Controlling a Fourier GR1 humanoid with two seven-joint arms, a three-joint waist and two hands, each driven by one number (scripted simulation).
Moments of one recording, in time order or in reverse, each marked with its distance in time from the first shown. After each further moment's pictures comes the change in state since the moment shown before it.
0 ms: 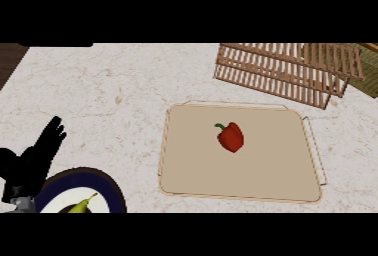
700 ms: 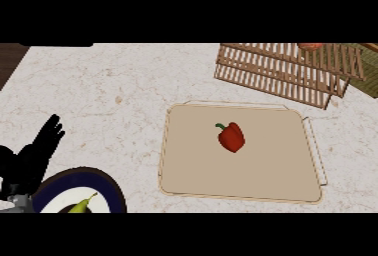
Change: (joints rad) left arm -0.018 0.010 0.018 0.018 -0.003 -0.023 -0.002; right arm -0.008 -0.036 -0.020 0.351 0.054 -0.235 -0.130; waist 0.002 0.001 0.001
